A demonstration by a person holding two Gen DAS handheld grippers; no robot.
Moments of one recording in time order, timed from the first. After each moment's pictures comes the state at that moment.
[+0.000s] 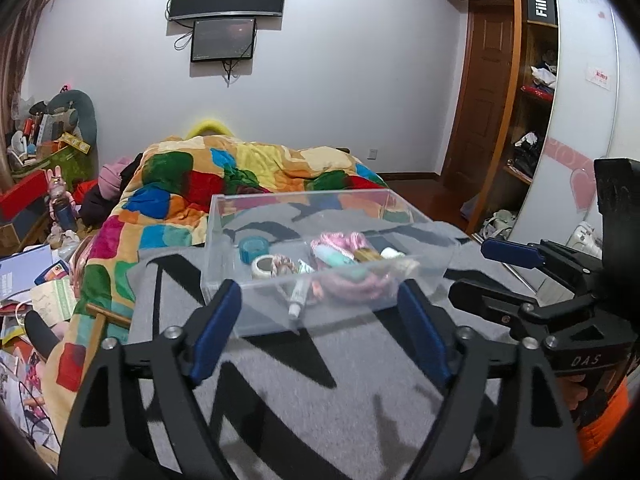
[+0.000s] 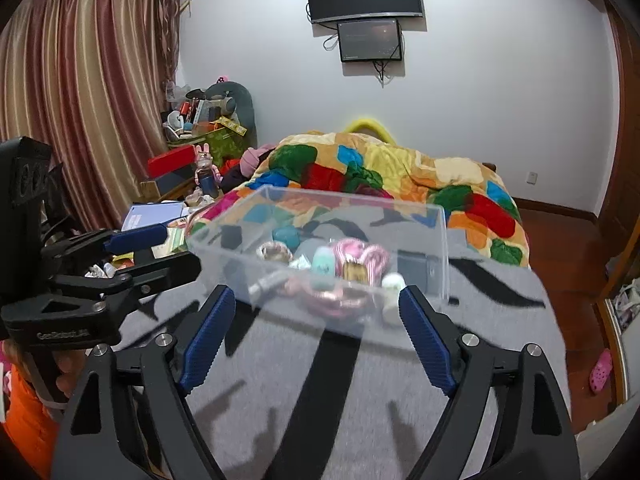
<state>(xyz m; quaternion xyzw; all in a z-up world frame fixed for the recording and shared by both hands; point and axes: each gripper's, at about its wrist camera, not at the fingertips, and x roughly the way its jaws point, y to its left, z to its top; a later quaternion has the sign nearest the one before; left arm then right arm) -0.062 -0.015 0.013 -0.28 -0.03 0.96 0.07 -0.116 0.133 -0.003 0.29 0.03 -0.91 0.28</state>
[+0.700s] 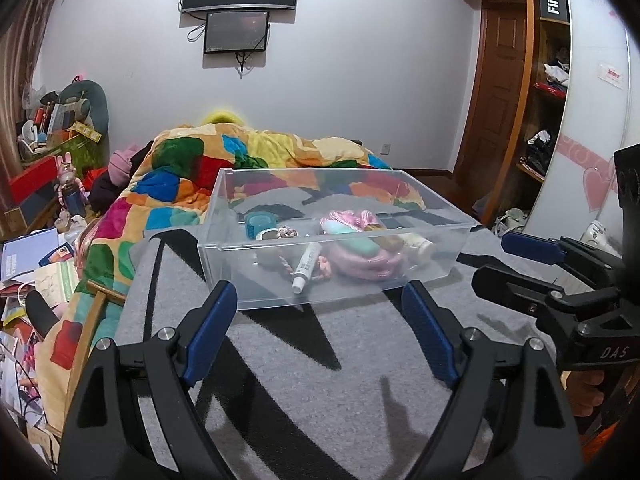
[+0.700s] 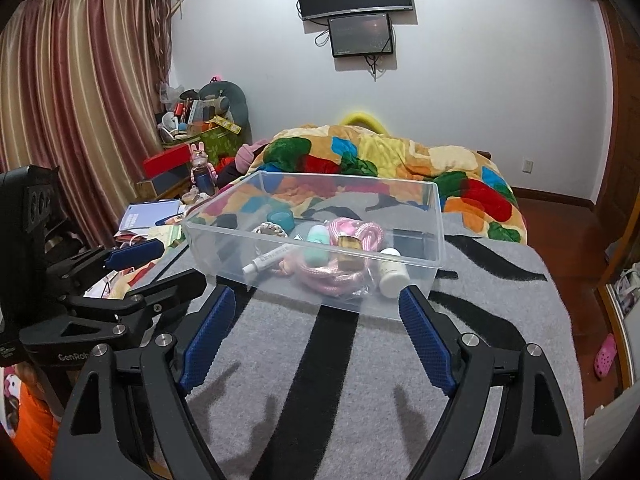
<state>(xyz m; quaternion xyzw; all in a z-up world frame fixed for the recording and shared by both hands) -0.056 -0.009 -0.007 -0.29 -0.04 0.96 0.04 -0.110 0.143 -0.019 0.29 0.02 -0.91 0.28</state>
